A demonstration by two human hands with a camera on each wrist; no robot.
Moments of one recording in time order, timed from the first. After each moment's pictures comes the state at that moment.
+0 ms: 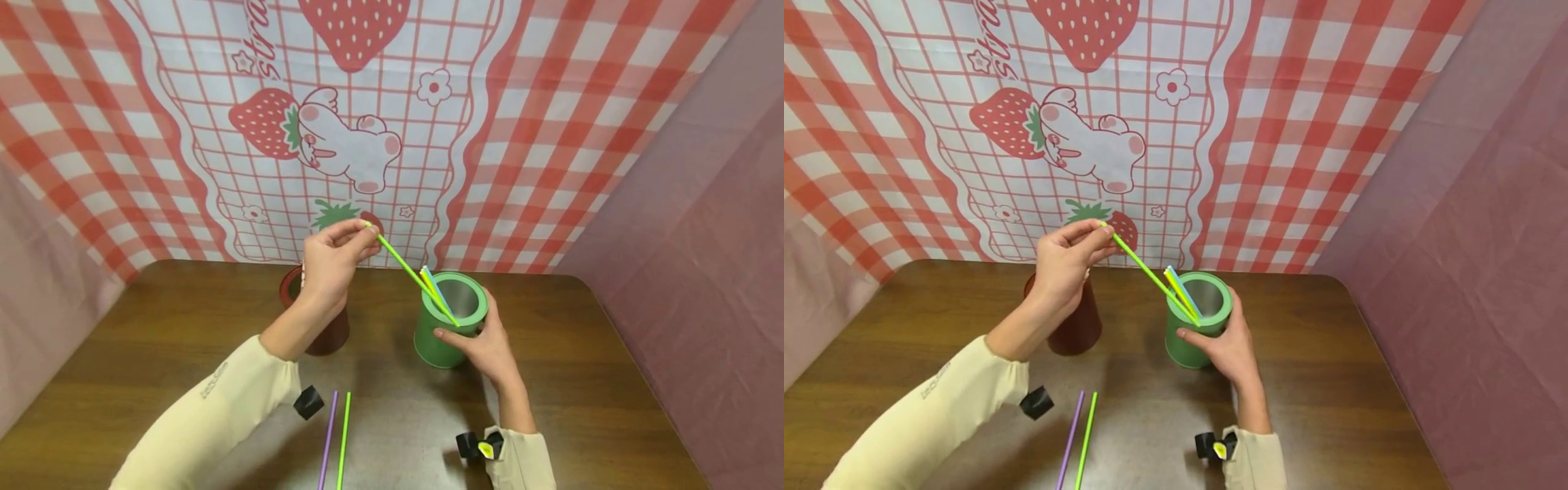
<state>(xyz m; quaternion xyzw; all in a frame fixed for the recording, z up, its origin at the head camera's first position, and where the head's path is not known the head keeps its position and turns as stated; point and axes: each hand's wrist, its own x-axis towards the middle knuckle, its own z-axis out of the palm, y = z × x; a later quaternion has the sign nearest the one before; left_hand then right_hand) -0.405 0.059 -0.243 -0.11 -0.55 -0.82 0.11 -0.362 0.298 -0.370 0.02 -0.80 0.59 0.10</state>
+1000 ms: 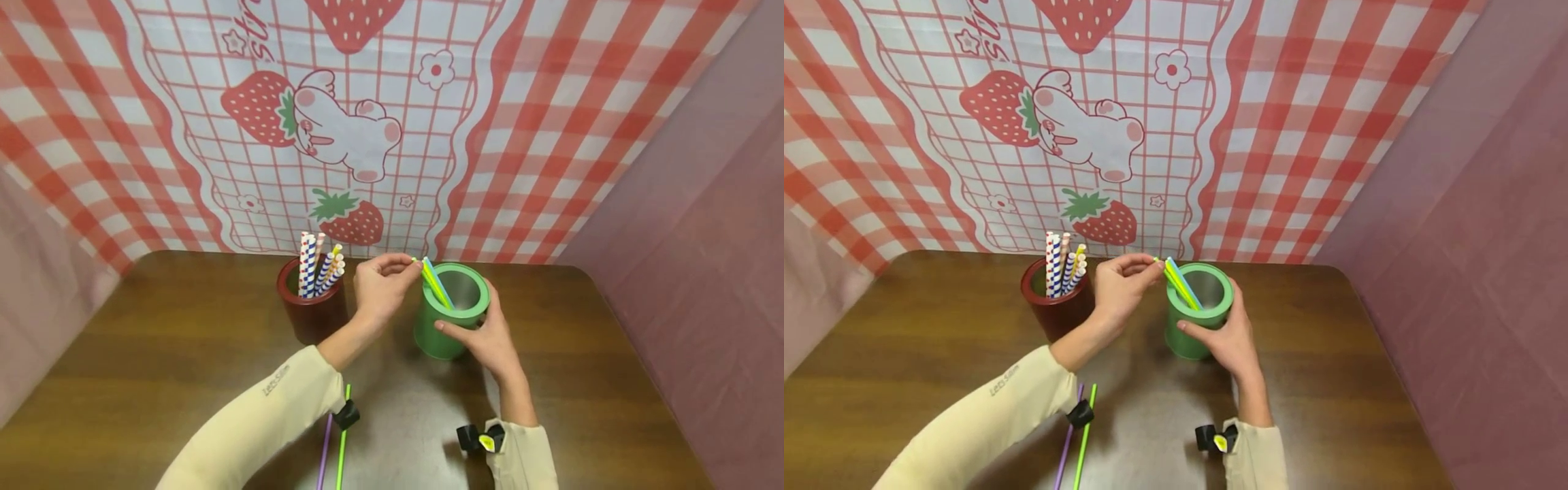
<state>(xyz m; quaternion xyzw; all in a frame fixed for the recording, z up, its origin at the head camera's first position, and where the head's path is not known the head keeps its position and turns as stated) -0.414 0.115 -0.318 -0.04 -0.69 -0.72 0.11 -0.364 0.297 -0.369 0.02 -0.80 0.59 0.10</state>
